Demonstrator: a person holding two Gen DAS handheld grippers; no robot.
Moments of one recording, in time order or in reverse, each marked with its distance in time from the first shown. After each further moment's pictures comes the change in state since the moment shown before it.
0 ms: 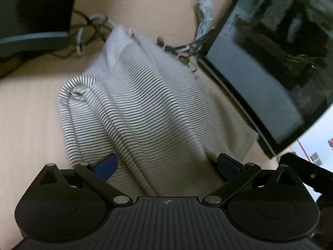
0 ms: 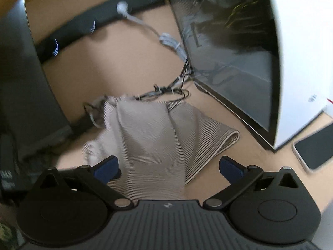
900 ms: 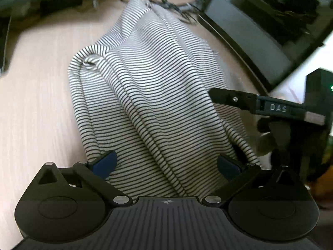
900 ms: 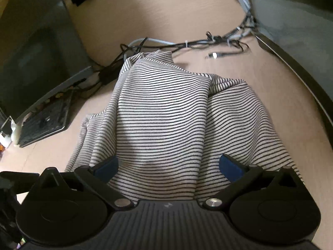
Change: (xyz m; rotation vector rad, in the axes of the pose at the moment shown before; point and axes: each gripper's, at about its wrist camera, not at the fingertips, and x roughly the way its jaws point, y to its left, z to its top) left arm -0.067 0.005 -0.077 -0.001 0.200 -0.031; right arm 0.067 -0.024 -0.008 -0.168 0.278 0.317
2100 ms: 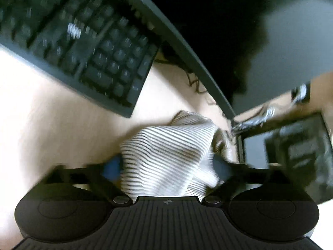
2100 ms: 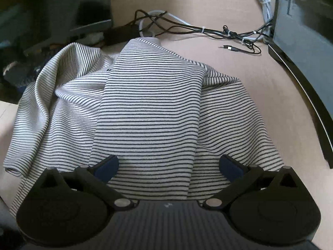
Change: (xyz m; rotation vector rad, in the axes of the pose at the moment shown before) left arm -0.079 0.219 0.041 -0.624 -0.307 -0.128; right arm 0.017 0.065 -0.008 -0.207 0.106 -0.195
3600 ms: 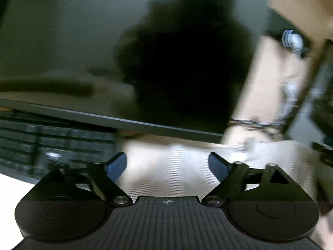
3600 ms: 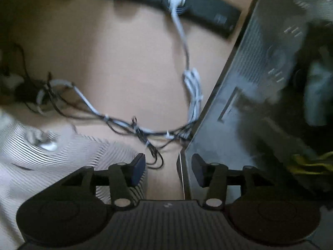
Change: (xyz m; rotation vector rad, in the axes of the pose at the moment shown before) left arm 0.006 -0.134 -0.032 0.522 -0.340 0.321; right arm -0.008 -0.079 0.136 -0.245 -0.357 -0.400
